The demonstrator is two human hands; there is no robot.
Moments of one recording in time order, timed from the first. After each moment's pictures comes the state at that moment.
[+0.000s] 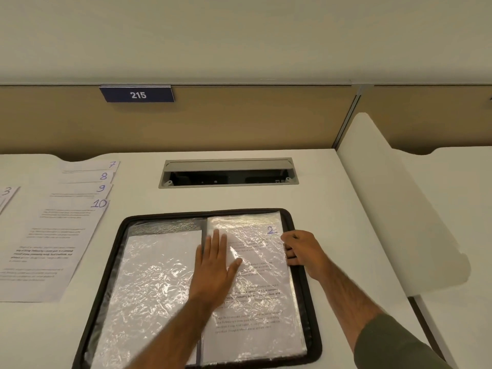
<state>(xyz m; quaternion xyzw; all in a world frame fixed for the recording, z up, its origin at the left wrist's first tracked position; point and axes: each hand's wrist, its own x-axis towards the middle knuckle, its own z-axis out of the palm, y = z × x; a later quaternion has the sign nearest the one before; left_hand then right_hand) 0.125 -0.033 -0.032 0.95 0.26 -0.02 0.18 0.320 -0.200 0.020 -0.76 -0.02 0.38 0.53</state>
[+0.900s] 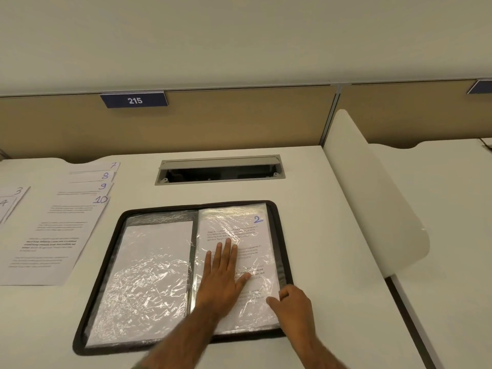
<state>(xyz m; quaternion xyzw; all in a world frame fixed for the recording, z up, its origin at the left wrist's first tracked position) 0.107 -0.108 -0.042 0.97 0.21 -0.02 0.09 0.180 -0.295 -0.004 -0.89 -0.04 0.27 0.36</state>
